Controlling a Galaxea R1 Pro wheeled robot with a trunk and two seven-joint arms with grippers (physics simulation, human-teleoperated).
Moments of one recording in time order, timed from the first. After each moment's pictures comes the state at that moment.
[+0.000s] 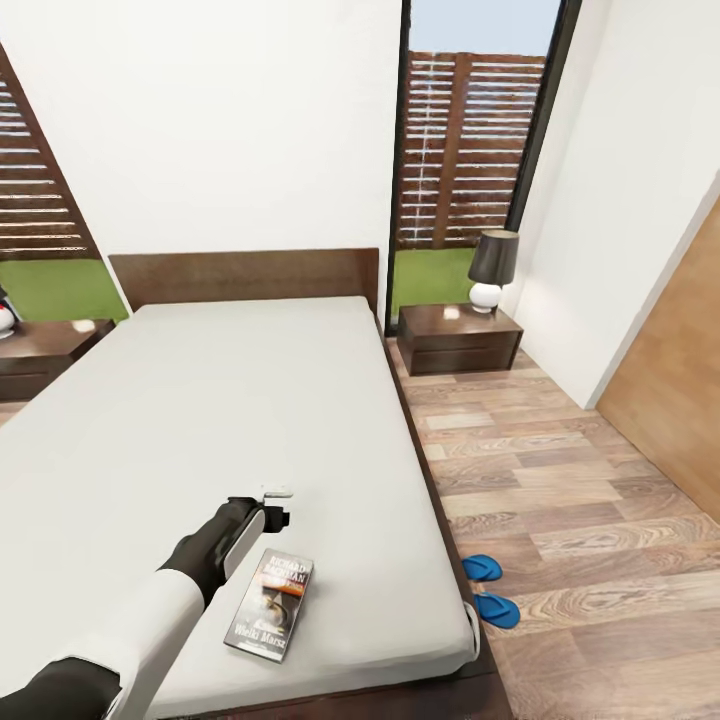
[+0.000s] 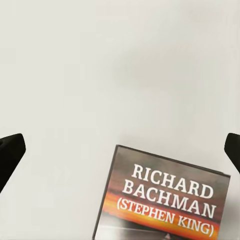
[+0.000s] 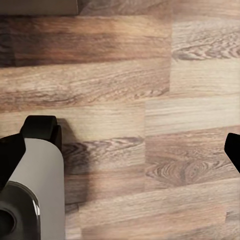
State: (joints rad) left arm -0.80 -0.01 -0.26 -0.58 0.28 0.59 0.25; right arm -0.37 -0.19 -0.03 0.01 0.12 -0.03 0.02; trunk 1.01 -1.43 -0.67
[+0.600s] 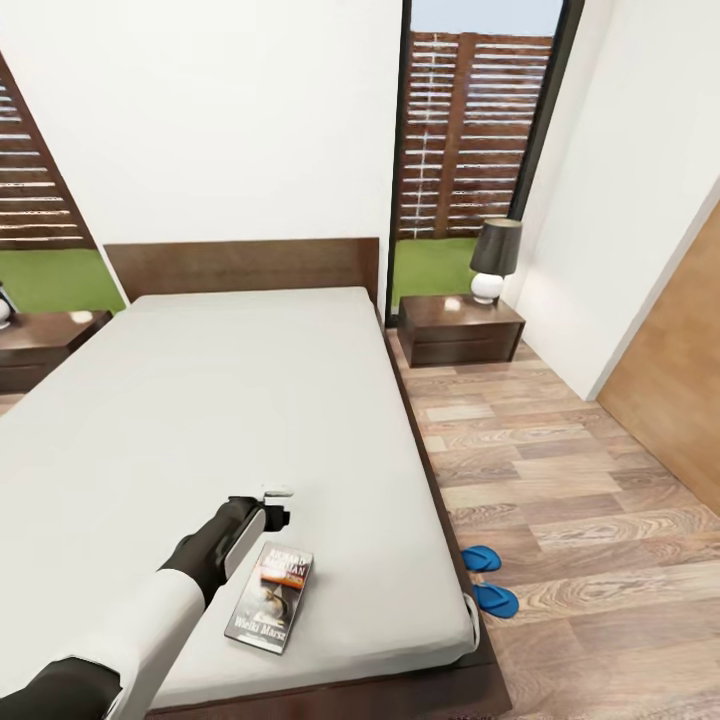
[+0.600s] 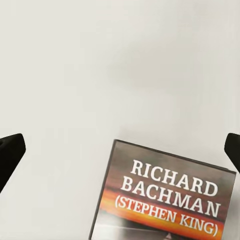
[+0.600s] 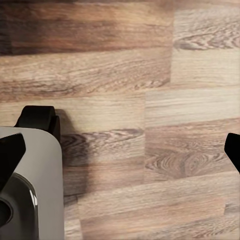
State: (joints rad) left arm -0.80 -0.01 -0.26 -0.59 0.28 0.59 0.25; right arm -0.37 -0.19 -0.03 0.01 0.12 -0.03 0.02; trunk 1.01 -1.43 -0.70
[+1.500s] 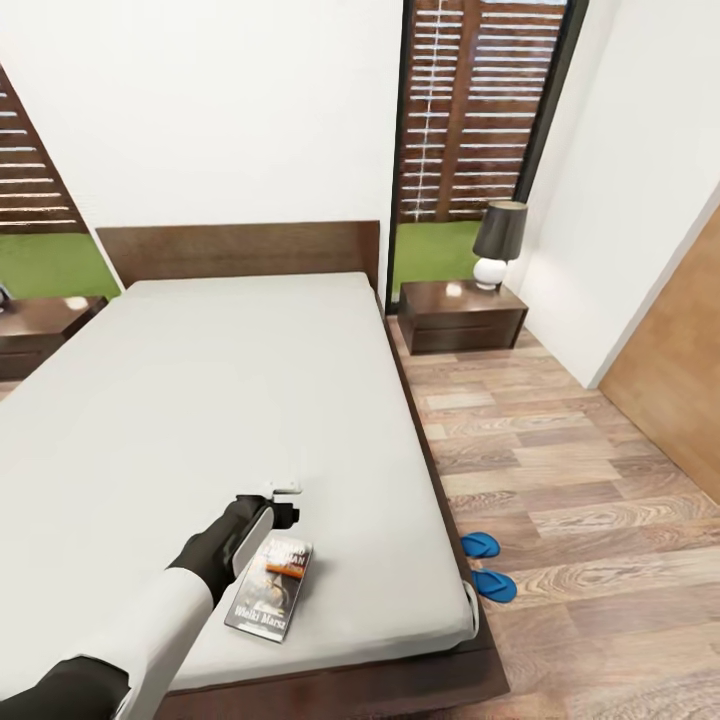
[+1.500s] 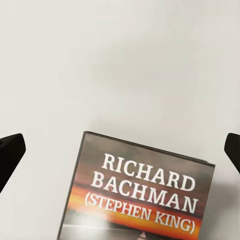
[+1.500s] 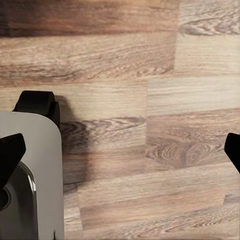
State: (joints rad) left arm -0.80 -0.04 -0.26 -0.59 0.29 0.58 0.25; right arm -0.37 -0.19 -0.03 0.01 0.12 -0.03 0.02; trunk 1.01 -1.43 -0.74
